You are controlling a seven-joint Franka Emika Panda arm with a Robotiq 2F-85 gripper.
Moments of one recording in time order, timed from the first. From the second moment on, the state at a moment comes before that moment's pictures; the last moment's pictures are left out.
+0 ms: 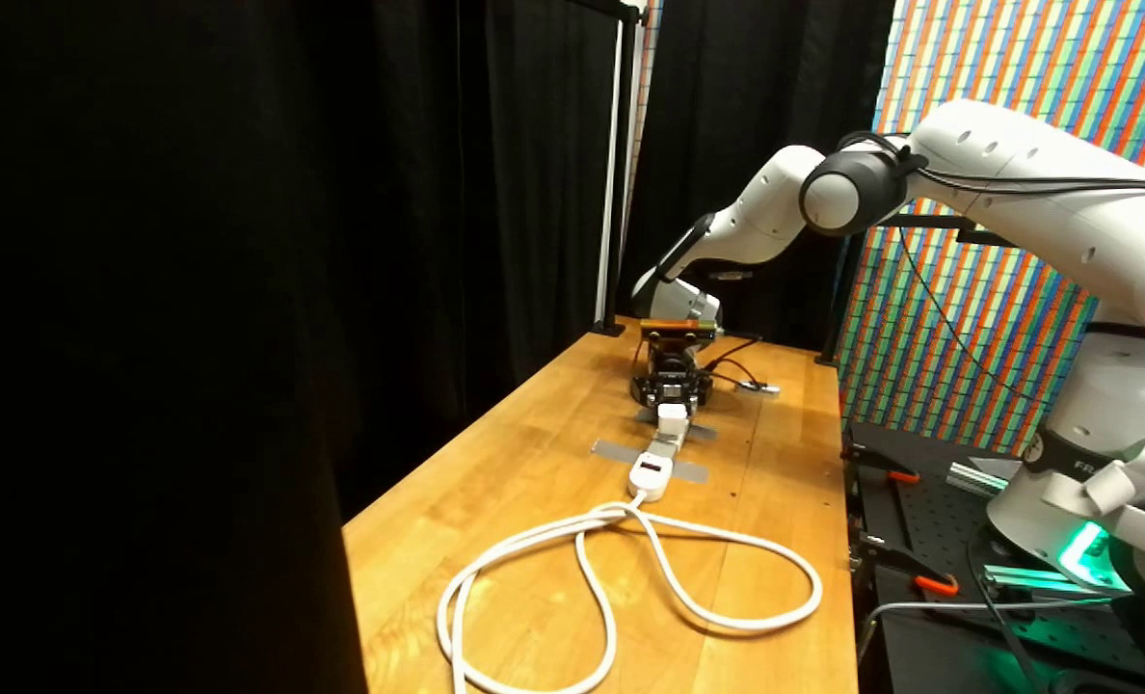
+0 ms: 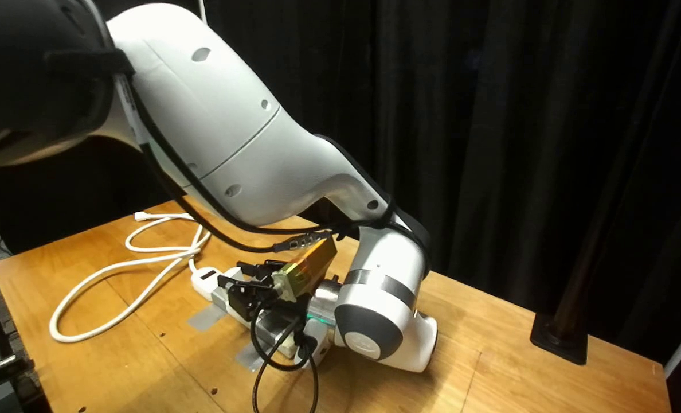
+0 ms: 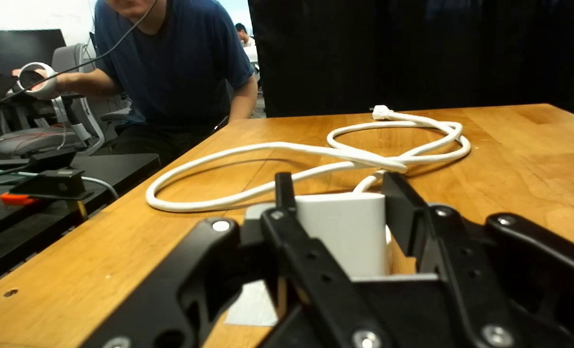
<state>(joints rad) -0.33 1.15 -0.20 -1.42 1.04 1.06 0.49</state>
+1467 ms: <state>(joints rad) -0.33 1.13 -0.20 -1.48 1.10 1.10 0.50</state>
